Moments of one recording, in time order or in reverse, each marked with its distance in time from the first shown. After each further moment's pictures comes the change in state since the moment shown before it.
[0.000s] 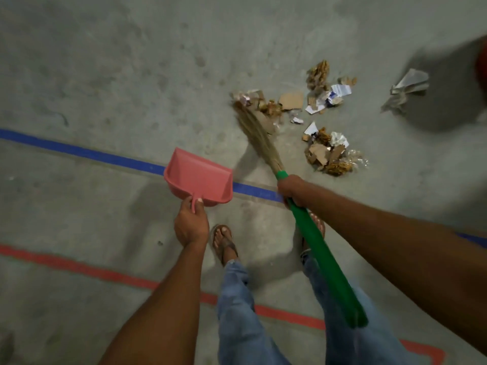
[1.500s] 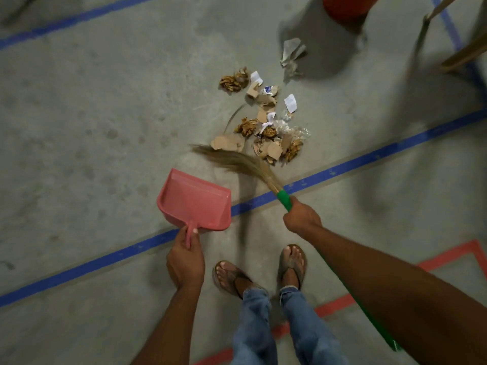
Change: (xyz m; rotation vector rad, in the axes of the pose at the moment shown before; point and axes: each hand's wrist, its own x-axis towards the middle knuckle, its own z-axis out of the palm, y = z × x) left_hand -0.020 0.025 0.022 0.079 -0.295 0.502; right_hand 0.002 0.181 0.037 0.051 0.368 0.040
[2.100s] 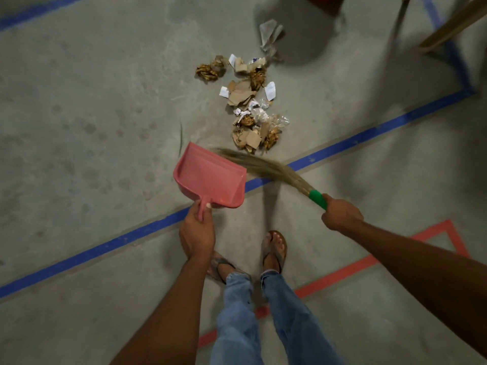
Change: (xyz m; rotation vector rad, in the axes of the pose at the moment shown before) left_hand -0.053 0.072 0.059 -0.067 -0.109 0.084; right_hand -0.001 0.172 -0.068 -0.288 -0.003 0.048
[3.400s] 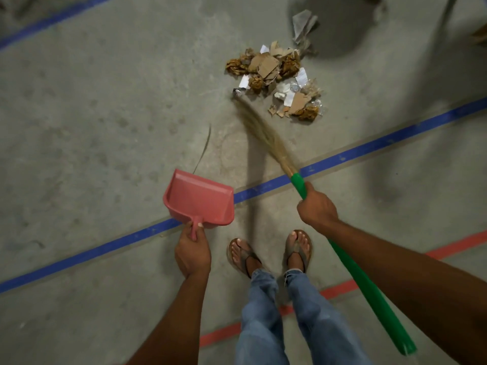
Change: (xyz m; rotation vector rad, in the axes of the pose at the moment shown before) left_hand 0.018 -0.075 -0.066 0.142 0.162 -0.163; right_hand -0.015 -0.147 0.015 0.321 0.092 -0.067
